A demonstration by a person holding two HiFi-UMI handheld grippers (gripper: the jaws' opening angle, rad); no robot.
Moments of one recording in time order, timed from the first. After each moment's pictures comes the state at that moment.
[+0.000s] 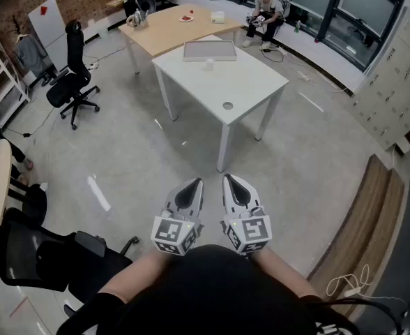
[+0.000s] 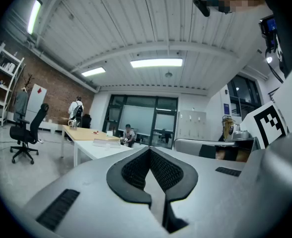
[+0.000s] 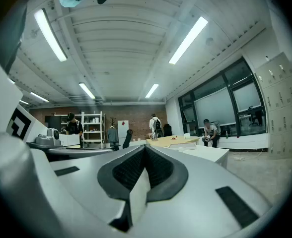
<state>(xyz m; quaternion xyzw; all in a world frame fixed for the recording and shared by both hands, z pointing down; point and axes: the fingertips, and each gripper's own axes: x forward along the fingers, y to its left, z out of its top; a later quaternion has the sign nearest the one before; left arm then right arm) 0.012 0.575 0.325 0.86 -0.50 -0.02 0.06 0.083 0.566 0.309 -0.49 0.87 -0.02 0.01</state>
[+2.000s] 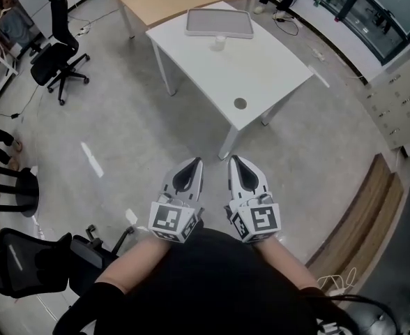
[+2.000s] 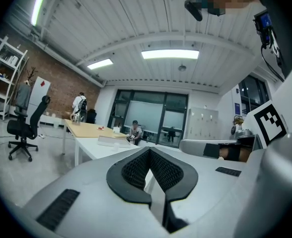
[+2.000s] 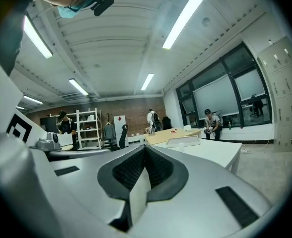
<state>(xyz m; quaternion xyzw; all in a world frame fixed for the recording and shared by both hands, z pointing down) -0.034 0.325 0.373 0.85 -0.52 -0.02 0.10 0.048 0.315 0.359 -0.49 0.87 -0.07 -0.01</state>
